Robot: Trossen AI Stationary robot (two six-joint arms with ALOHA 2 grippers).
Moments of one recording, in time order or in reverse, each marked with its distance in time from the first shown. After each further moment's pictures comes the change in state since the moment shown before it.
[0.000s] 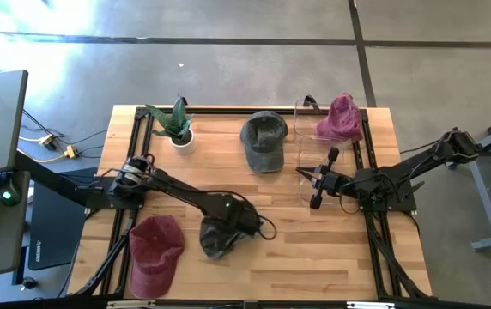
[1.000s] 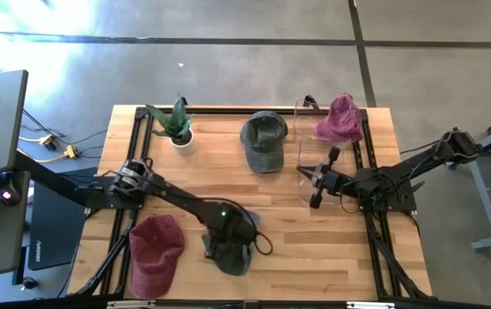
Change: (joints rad) left arm -0.066 0.003 0.031 -0.044 0.092 0.159; right arm 0.000 0.000 0.000 0.019 0.008 -0.008
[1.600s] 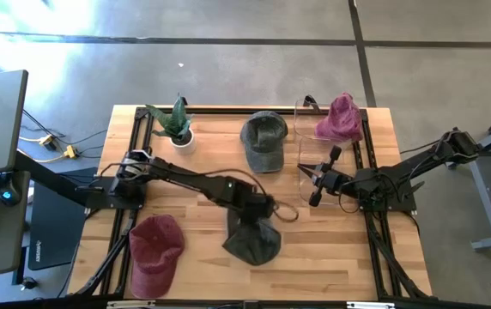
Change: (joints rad) left arm 0.160 -0.022 0.061 0.306 -0.025 0.022; right arm 0.000 0.000 0.000 -0.012 0.056 -0.019
